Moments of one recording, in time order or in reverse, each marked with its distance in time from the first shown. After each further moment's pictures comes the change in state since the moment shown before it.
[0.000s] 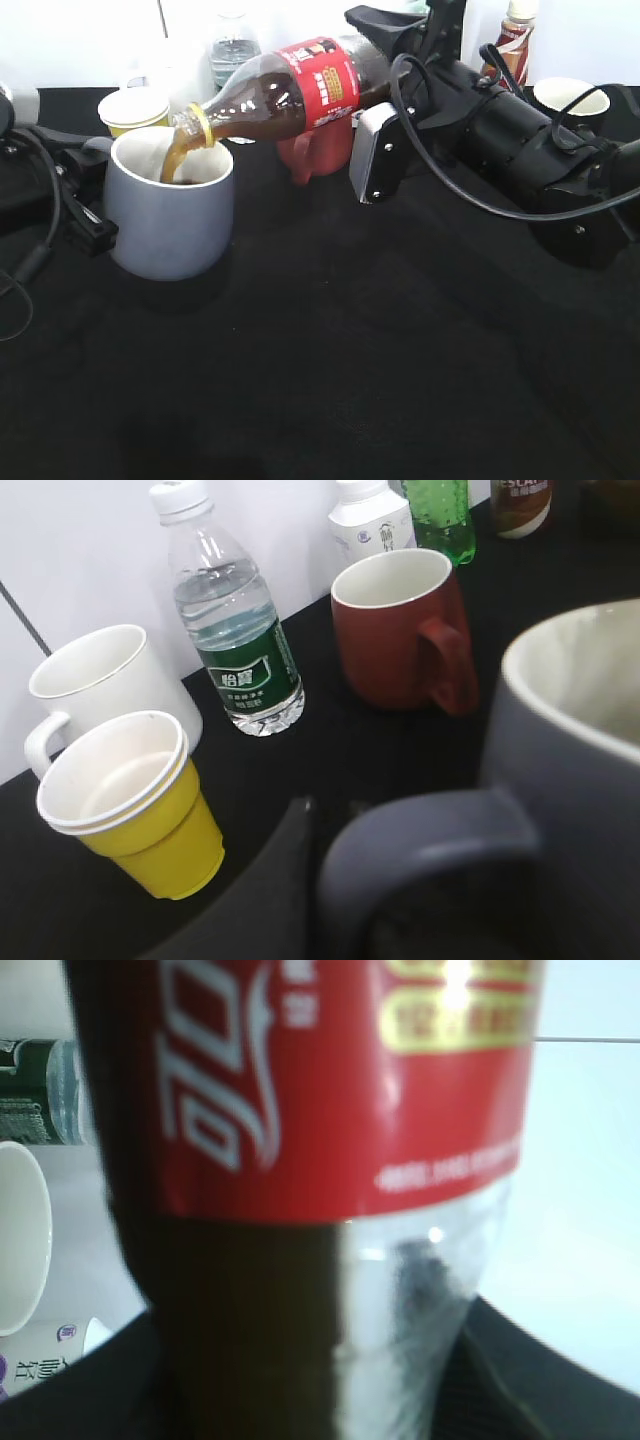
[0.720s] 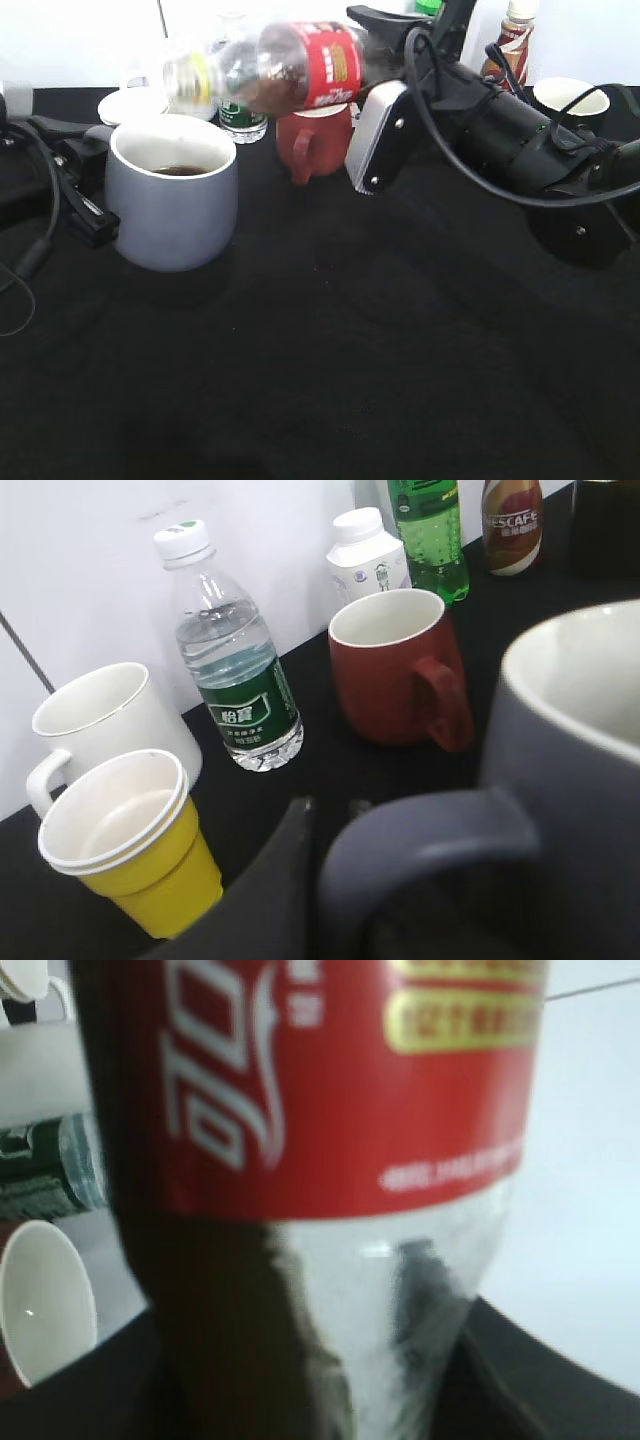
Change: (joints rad) left arm 0.000 0.000 0.002 0.003 -0.061 0.001; right arm 0.000 0.000 0.000 -0.022 -0.008 0.266
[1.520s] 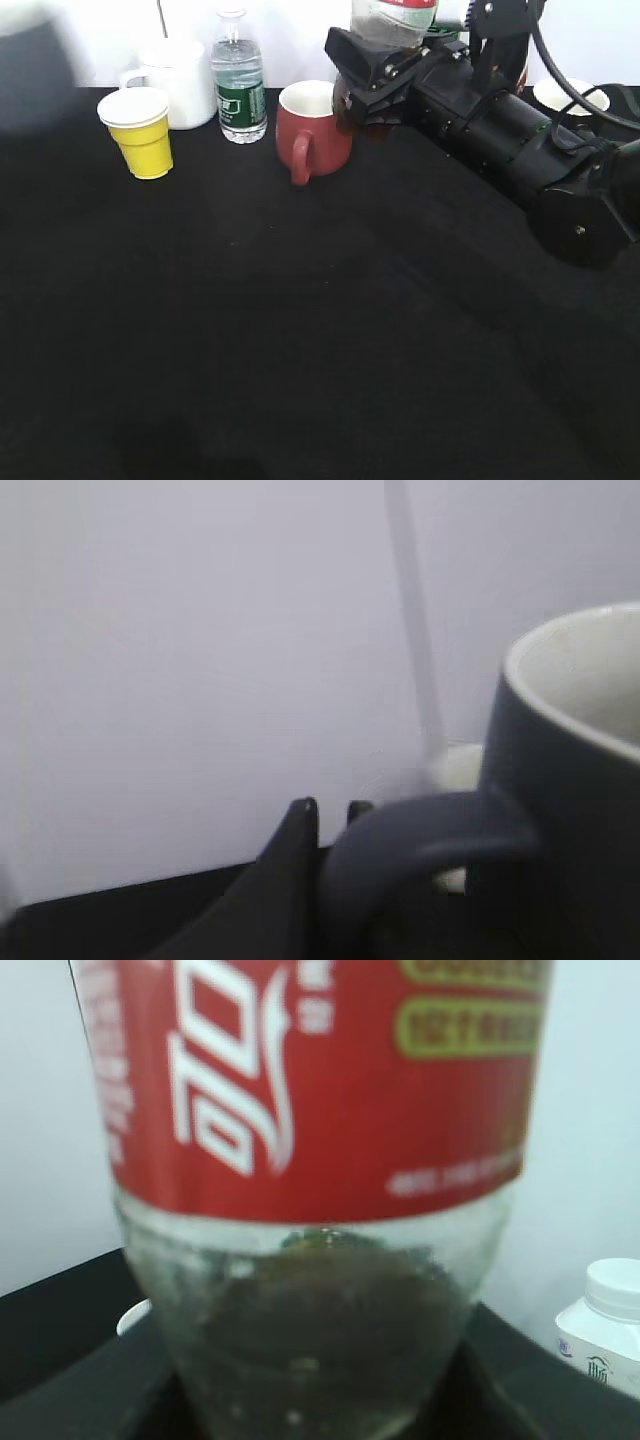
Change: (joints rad) left arm 0.341 0.001 0.001 -0.327 -0.263 0.098; right arm 0.000 0.000 0.000 0.010 0.003 1.473
